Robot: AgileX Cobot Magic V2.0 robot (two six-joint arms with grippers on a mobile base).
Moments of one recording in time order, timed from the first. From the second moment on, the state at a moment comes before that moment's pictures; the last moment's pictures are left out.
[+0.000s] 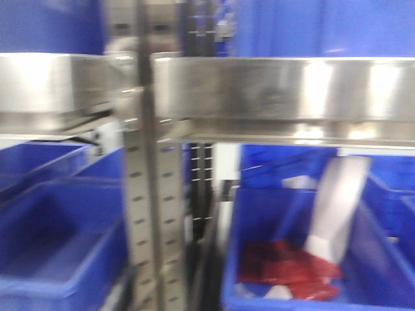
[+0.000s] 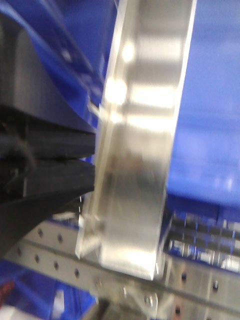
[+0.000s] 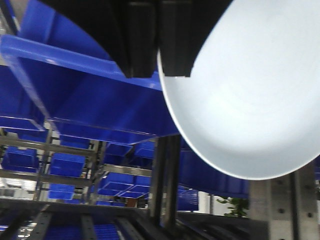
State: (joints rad) left arm -0.03 -0.02 0.03 0.01 0.01 -0.09; right arm 0.43 0.47 -0.73 -0.52 0.26 0.47
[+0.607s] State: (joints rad) left arm -0.03 -0.02 0.03 0.01 0.01 -0.09; right arm 0.43 0.47 -0.73 -0.52 0.26 0.47
